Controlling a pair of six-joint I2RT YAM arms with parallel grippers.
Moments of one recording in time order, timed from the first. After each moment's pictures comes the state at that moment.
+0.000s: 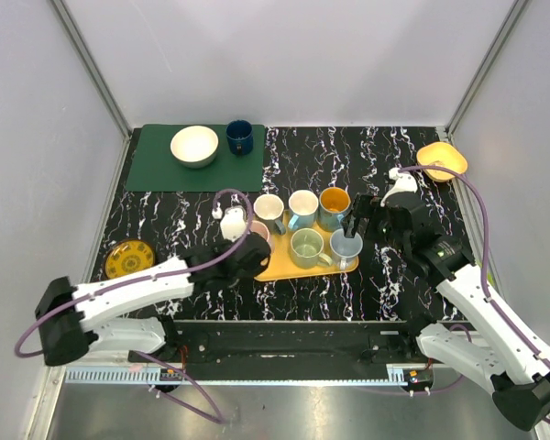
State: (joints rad) left arm -1.07 1.23 0.86 -0.63 -0.56 -1.12; right arm 0.54 0.88 0.93 -0.62 0.20 0.52
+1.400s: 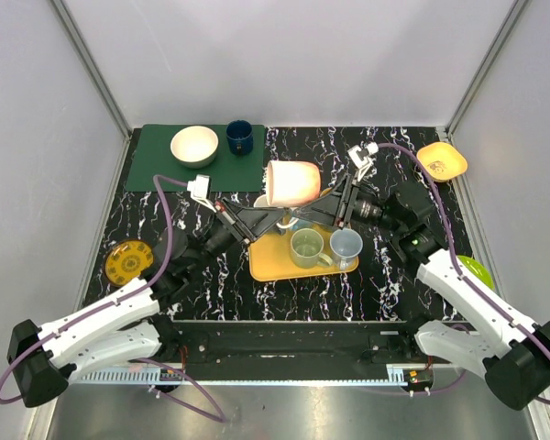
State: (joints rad) left arm -0.90 0.85 0.63 0.53 0.02 -1.13; right arm 0.55 1.01 0.83 0.38 -0.75 1.10
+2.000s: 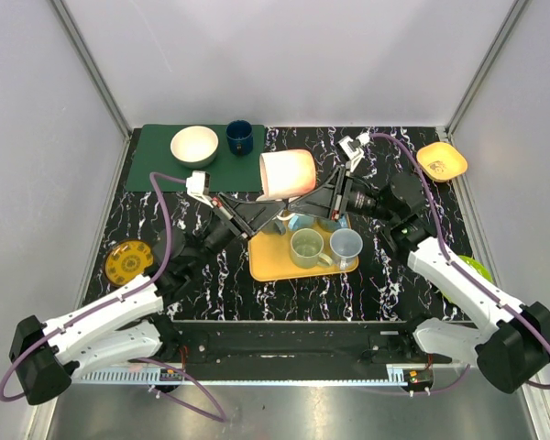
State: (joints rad) left arm -0.88 0.89 0.63 0.65 0.05 -1.19; right arm 0.55 1.13 0.89 0.53 -0.83 1.16
